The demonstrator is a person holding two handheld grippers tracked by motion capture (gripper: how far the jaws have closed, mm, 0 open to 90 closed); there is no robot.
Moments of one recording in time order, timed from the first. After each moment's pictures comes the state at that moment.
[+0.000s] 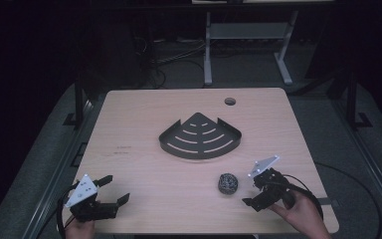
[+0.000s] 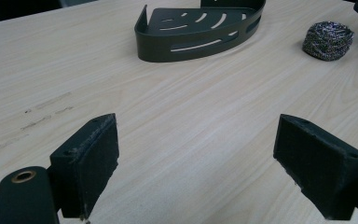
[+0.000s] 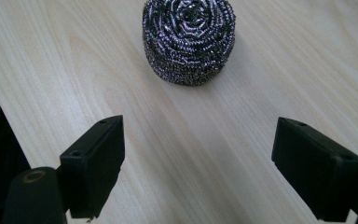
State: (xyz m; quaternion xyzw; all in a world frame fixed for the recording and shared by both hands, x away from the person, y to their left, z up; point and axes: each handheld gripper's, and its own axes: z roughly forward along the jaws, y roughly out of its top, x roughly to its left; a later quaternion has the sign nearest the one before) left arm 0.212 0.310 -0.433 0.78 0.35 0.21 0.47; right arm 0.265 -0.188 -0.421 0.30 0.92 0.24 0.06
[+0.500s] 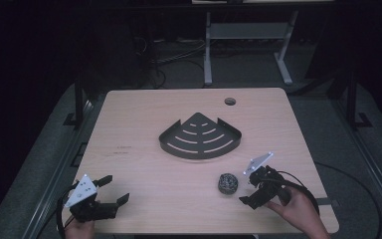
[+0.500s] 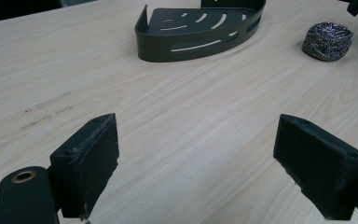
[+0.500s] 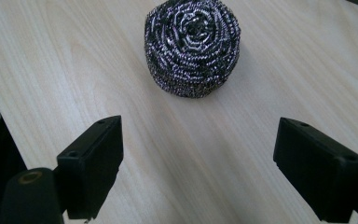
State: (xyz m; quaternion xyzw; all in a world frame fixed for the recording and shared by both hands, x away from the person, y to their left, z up) left arm 0.211 0.310 -0.432 0.78 0.35 0.21 0.47; right arm 0.274 -0.179 -0.419 0.29 0.93 0.22 0.05
